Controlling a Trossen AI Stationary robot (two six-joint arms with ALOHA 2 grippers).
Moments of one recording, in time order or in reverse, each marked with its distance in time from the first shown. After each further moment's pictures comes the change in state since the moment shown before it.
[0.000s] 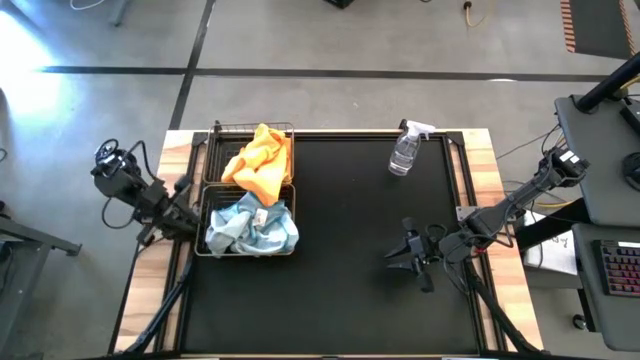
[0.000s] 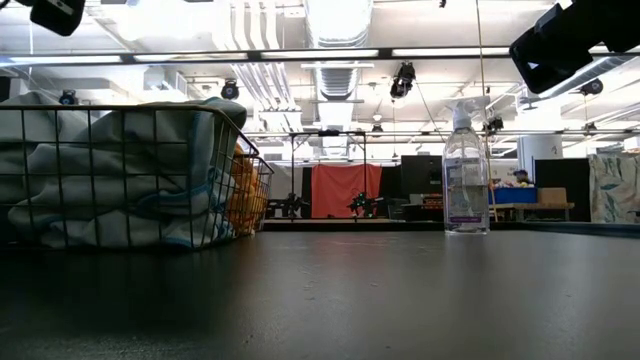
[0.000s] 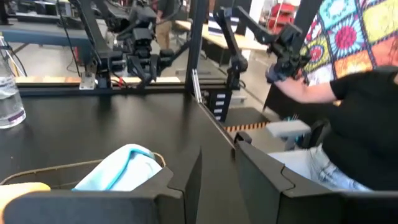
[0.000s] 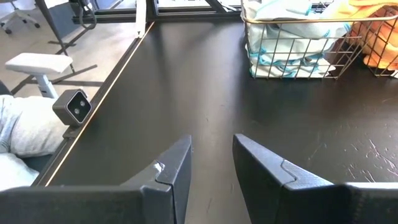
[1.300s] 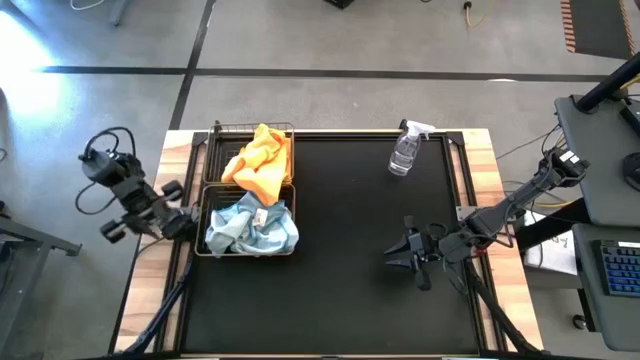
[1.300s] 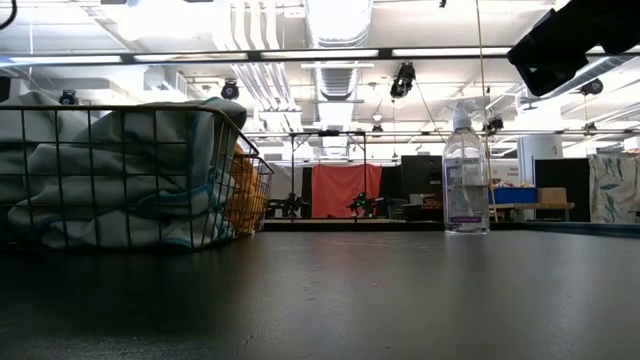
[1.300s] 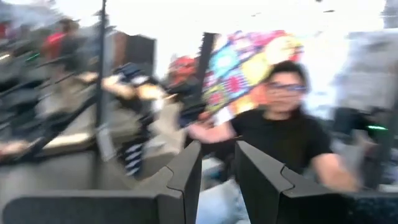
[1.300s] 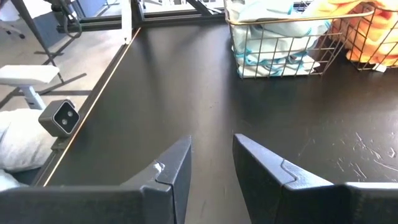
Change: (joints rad) left arm 0.000 -0.106 -0.020 0.204 0.347 0.039; right arm 0.000 0.000 0.000 -0.003 0.051 0.045
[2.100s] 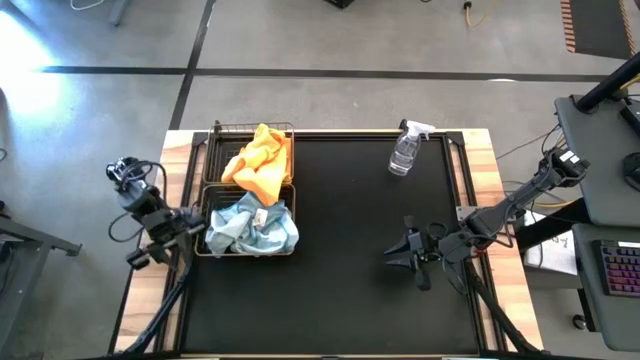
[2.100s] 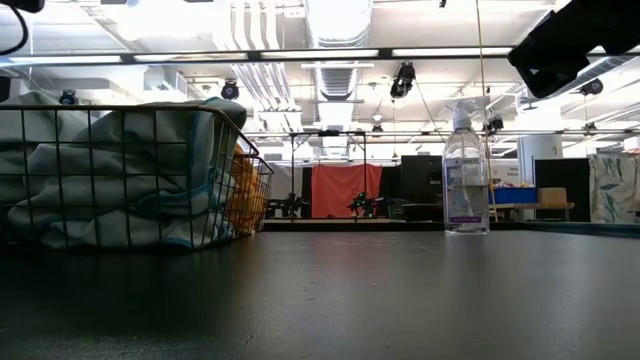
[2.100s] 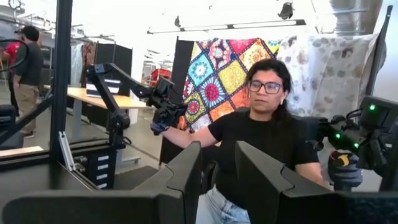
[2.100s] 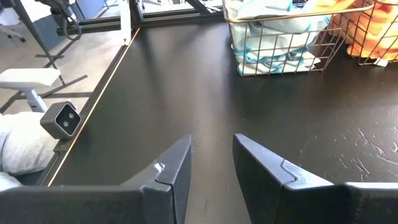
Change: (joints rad) left arm 0.000 -0.005 -0.416 0.512 0.125 -0.011; right arm 0.000 0.000 0.000 -0.004 0.000 0.026
